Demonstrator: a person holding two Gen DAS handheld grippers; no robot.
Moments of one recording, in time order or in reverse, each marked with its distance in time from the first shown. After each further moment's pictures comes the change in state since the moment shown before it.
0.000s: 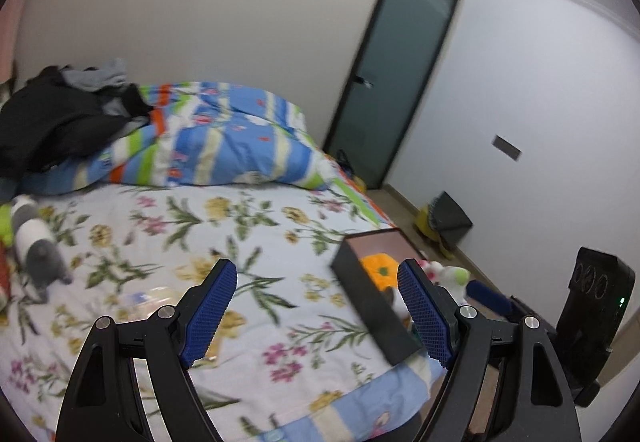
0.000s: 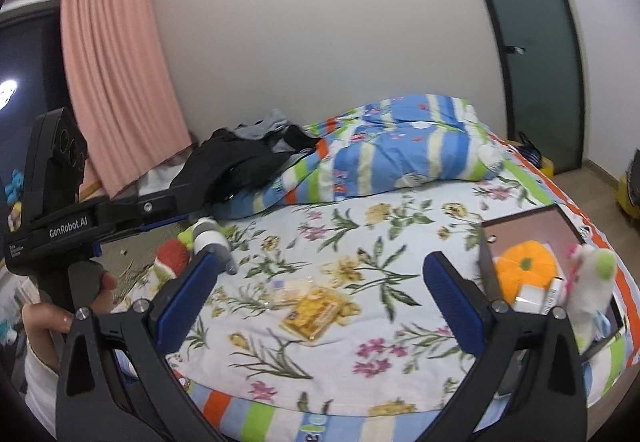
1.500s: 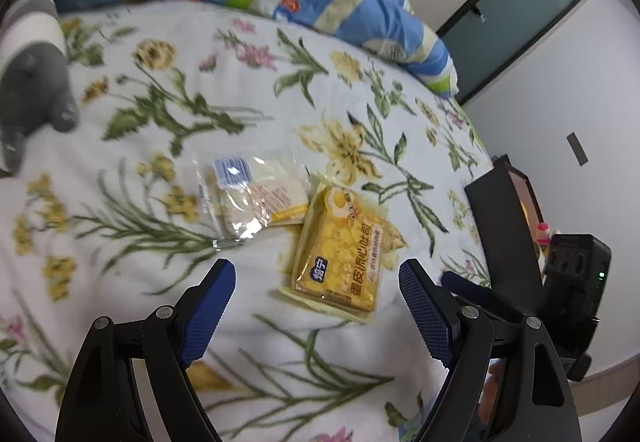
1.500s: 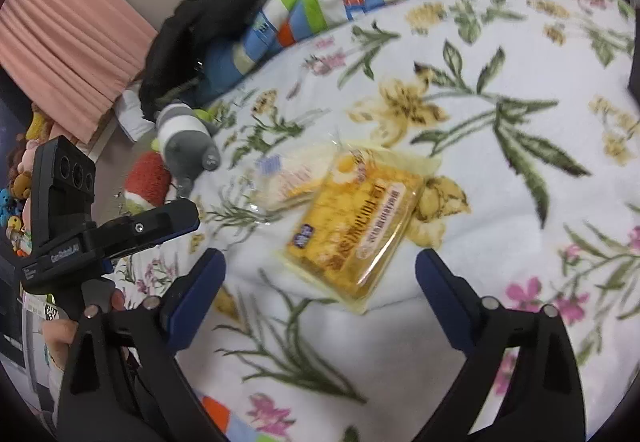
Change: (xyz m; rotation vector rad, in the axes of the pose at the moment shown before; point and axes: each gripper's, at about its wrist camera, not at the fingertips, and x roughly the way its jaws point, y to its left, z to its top) left arm 0.187 0.254 -0.116 -0.305 0.416 0.034; right arm 0.315 -0.019 -0.150 0.256 0.521 0.127
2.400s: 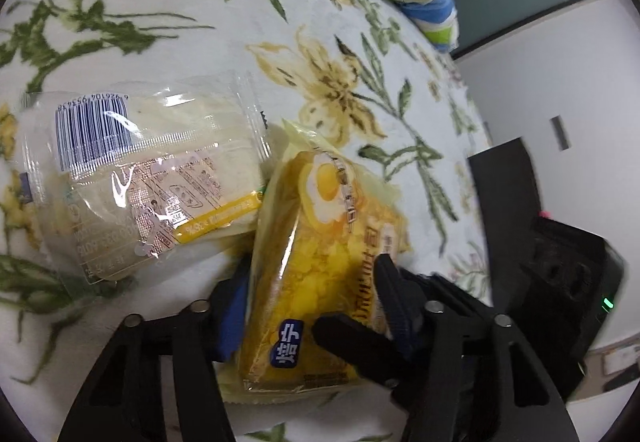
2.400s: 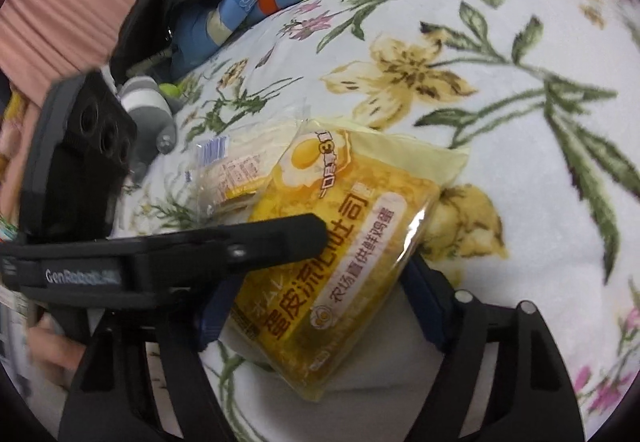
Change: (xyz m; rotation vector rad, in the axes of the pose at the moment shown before) left arm 0.120 -0.004 0.012 -0.015 0.185 -0.105; right arm 0.079 -0.010 0.012 -0.084 0.050 -0.075
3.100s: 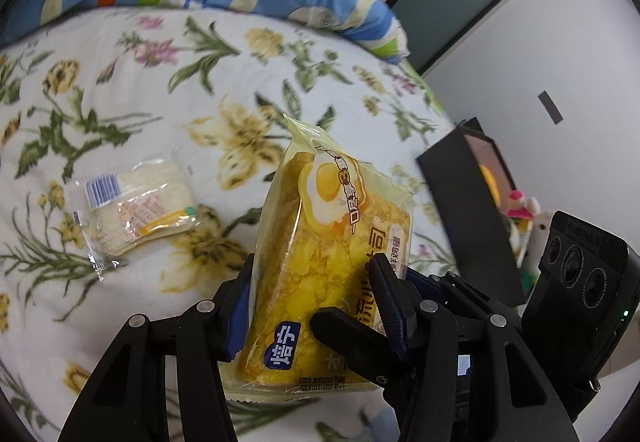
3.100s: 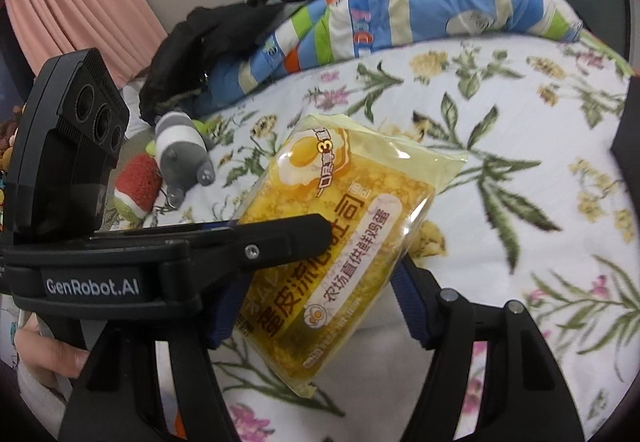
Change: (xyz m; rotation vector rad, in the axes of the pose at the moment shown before) left arm -0.085 -0.106 -0.027 0.154 -0.125 0.036; right arm -0.127 0.030 -0.006 -0.051 -0.174 -0.009
